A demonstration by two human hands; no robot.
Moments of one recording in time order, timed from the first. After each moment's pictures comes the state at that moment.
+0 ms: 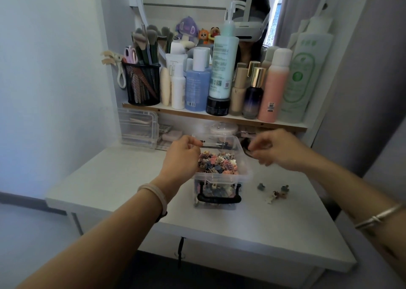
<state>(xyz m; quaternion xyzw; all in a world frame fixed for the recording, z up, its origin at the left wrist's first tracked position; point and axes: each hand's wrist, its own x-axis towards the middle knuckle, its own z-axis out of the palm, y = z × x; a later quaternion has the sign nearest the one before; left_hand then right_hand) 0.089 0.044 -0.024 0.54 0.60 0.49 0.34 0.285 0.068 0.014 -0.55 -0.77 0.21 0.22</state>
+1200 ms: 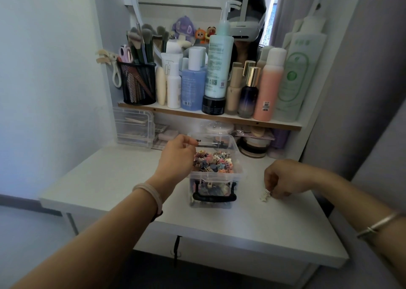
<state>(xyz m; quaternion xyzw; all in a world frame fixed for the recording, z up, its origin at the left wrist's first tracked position) 0.091 0.045 -0.026 0.53 0.60 0.50 0.33 0.314 0.068 -0.016 -0.61 -0.77 0.16 -0.10</state>
